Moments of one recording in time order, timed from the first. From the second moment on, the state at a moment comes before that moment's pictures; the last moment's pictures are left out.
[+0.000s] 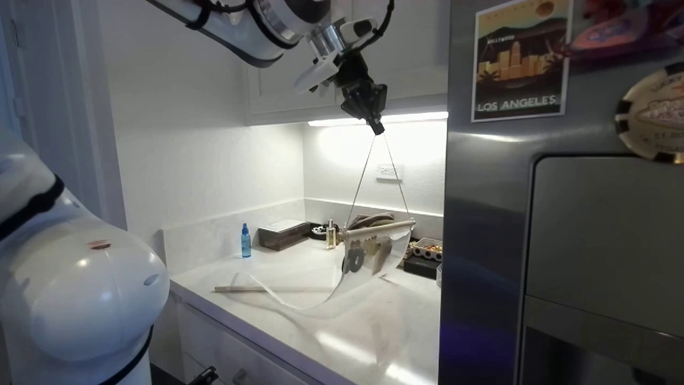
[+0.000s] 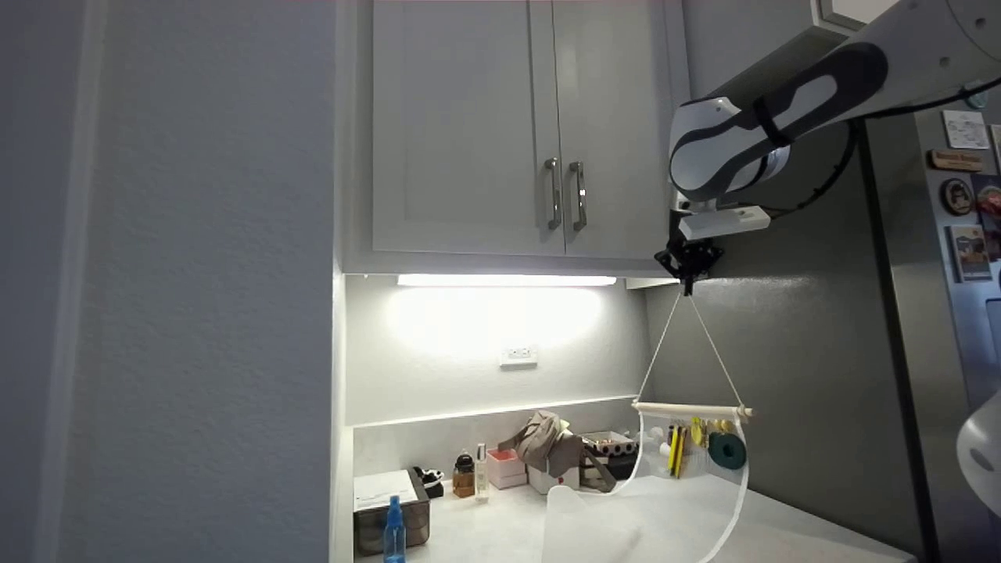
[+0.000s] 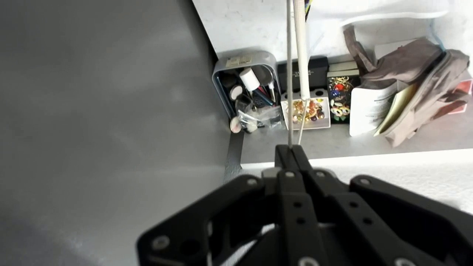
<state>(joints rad) -0.13 -0.56 -0.10 -2.23 -0.37 2.19 0.33</state>
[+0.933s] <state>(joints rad) -0.19 -0.54 -0.25 -2.45 -0.25 2.35 0.05</state>
